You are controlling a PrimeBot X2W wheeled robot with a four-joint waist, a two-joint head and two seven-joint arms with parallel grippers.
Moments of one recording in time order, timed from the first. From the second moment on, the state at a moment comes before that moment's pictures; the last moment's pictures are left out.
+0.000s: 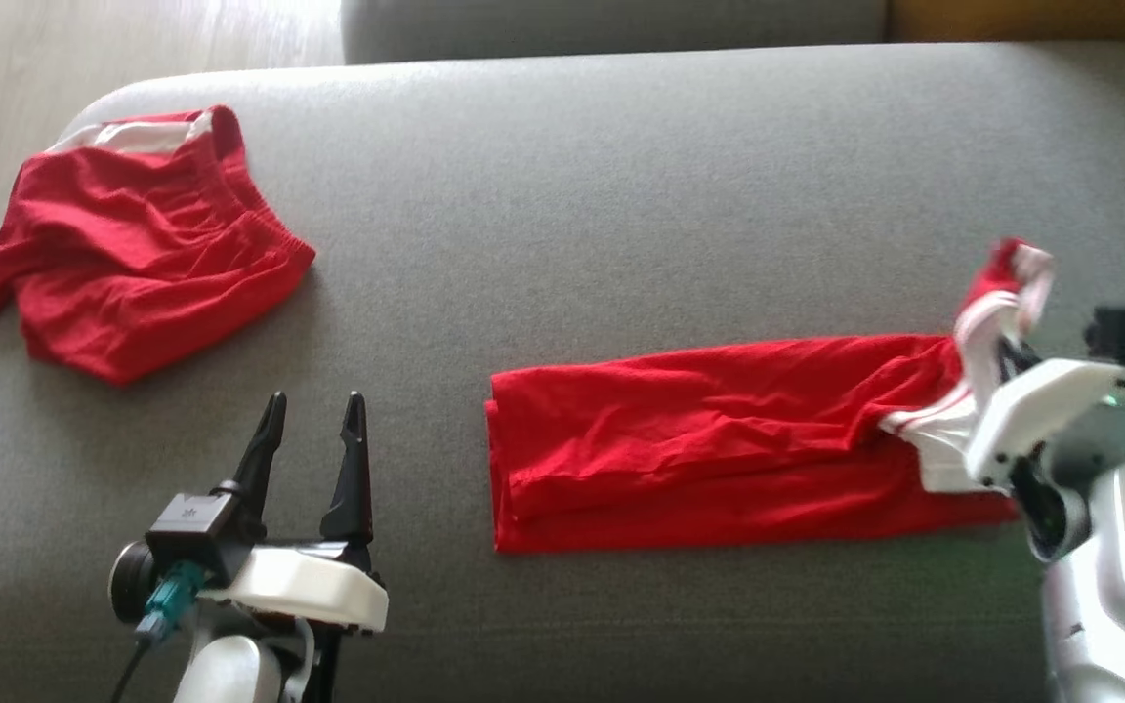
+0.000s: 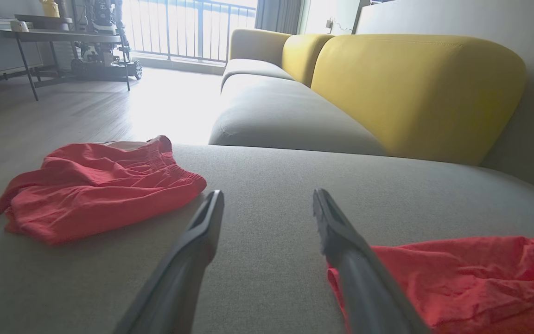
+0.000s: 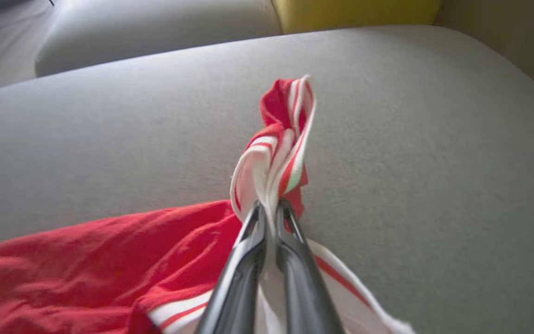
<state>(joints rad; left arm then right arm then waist) -0.02 0.05 -0.19 0.15 -0.20 0.00 -0.26 -0.39 -0.08 -0.28 0.53 0.06 0.13 0.22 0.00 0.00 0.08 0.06</state>
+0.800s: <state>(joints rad) 0.02 0.05 -0.19 0.15 -0.23 0.01 -0.26 -0.17 -0.05 0.06 0.31 0.94 0.13 0.42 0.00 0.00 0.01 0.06</state>
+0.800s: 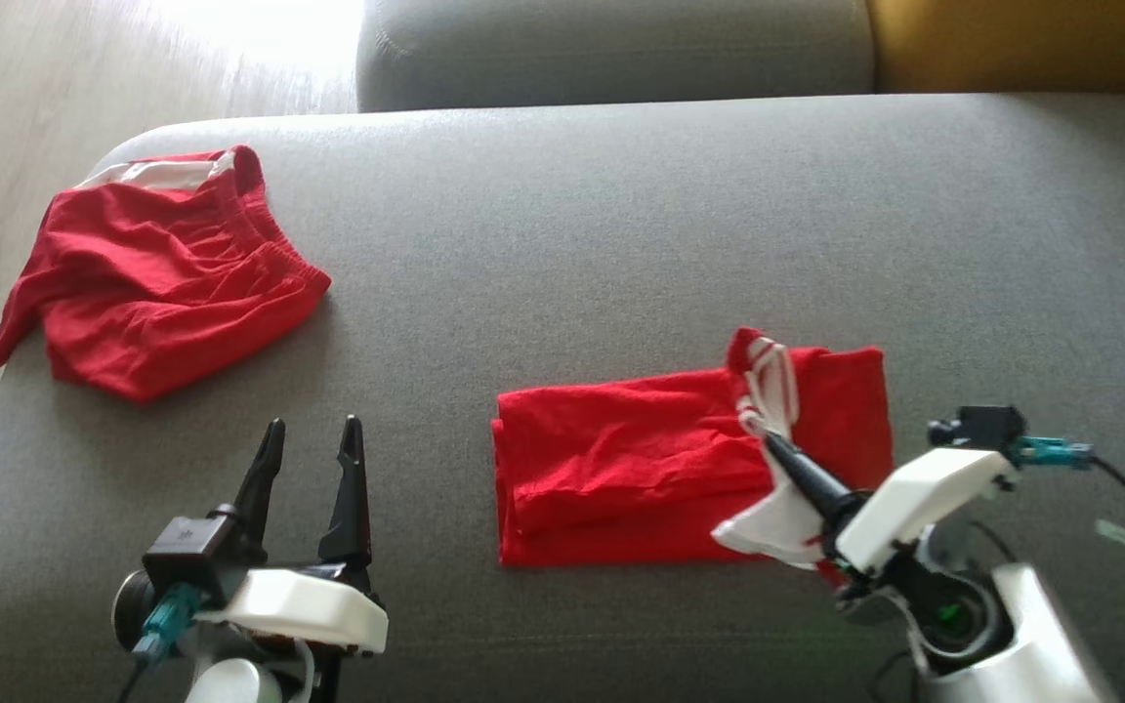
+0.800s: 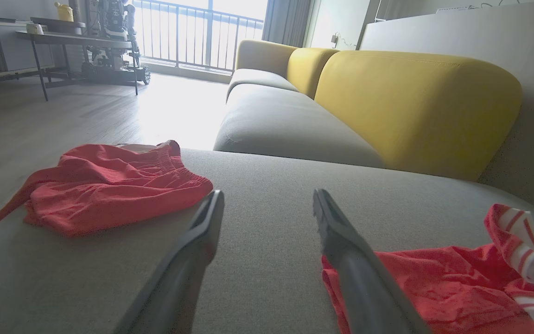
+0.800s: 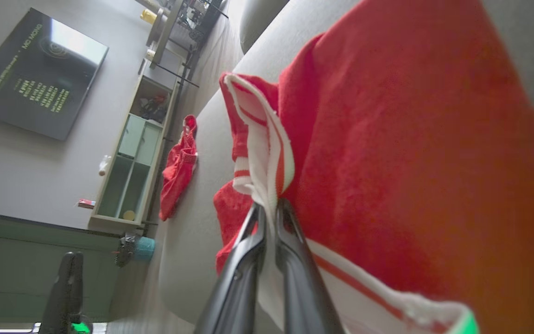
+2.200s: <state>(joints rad) -0.01 0.05 -0.25 0.16 -0.27 0.03 -0.26 -0.46 -0.06 0.64 0.57 1.28 0.13 0.22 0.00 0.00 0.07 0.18</state>
